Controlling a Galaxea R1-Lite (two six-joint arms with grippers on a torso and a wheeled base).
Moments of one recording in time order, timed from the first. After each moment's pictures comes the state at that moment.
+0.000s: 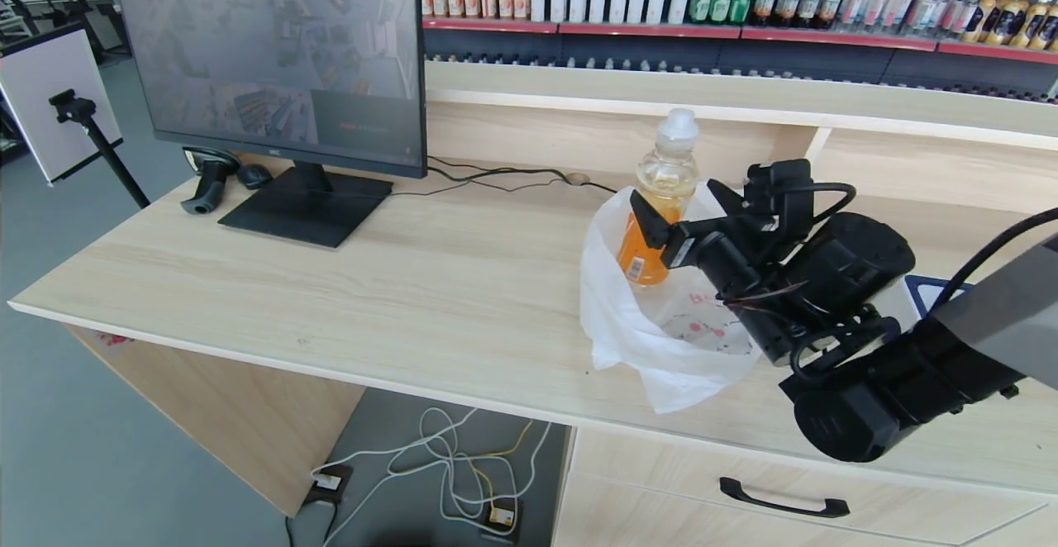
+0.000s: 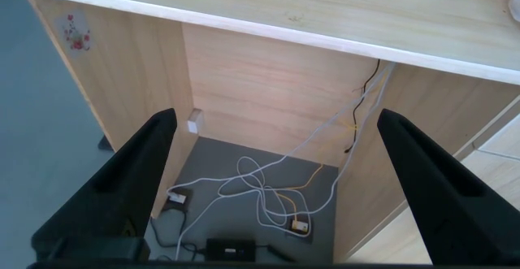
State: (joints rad) left arm 0.00 0.00 0.00 0.00 0.00 0.00; right arm 0.44 2.04 -0.87 -1.57 -0.12 -0.05
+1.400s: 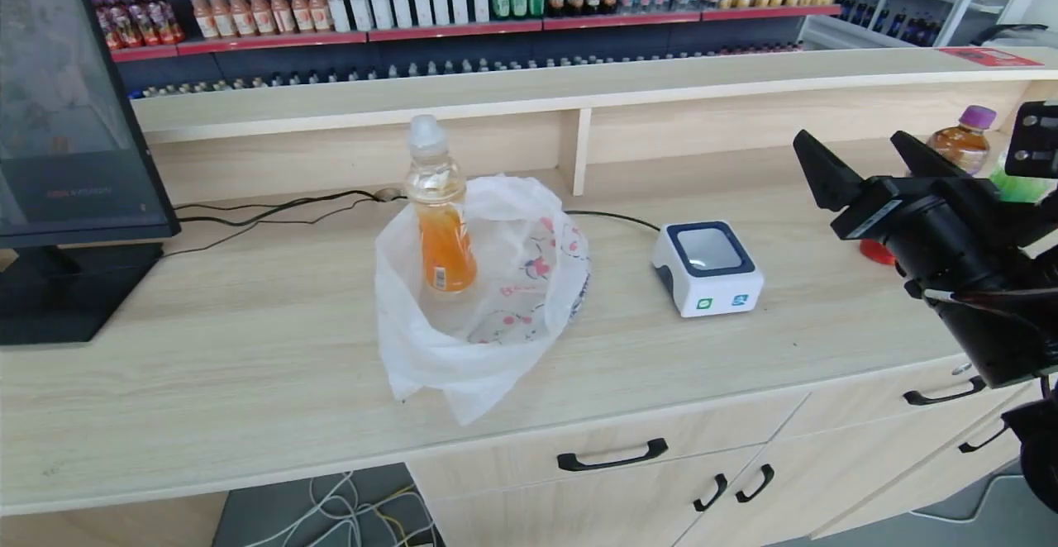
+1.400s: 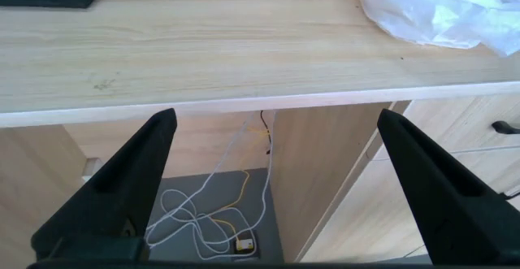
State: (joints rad) left arm 0.00 0.00 0.00 0.00 0.00 0.01; right arm 0.29 1.65 -0.57 -1.57 -0.12 -0.02
